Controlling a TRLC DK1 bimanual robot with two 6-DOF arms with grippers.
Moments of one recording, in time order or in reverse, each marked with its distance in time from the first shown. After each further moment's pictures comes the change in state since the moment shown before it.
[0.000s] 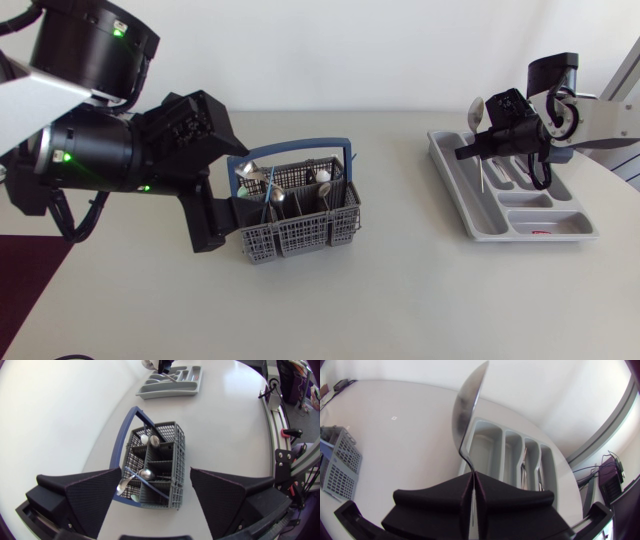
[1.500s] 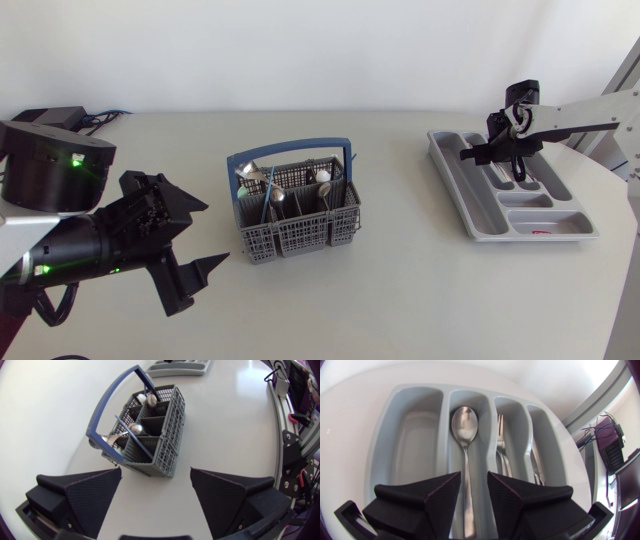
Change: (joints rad) left arm 0.088 -0.246 -0.393 0.140 -0.041 -0.064; right arm -0.117 0.547 0.521 -0.153 0.151 0.119
